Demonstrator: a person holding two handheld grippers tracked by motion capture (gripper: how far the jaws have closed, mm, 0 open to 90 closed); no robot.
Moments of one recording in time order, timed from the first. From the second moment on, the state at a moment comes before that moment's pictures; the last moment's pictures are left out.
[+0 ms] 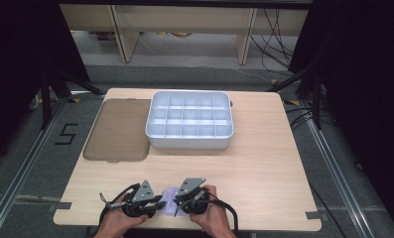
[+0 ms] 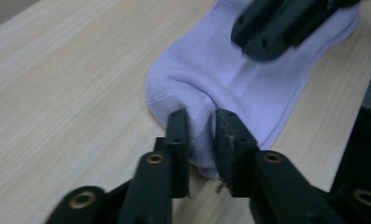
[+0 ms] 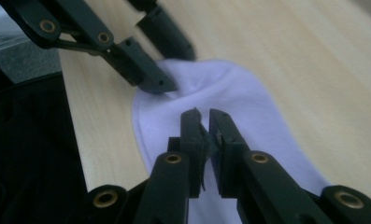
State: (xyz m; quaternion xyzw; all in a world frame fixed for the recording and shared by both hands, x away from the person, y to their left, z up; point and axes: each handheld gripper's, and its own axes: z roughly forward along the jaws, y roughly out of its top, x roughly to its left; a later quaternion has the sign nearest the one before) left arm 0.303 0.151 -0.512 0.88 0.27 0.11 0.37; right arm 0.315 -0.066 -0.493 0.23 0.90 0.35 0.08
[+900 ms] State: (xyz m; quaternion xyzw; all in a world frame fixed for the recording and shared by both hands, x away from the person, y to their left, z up) left arm 0.292 0.177 -0.479 0.85 0.26 0.08 0.46; right arm 0.321 -0.068 -0.500 0.22 0.92 0.31 0.06
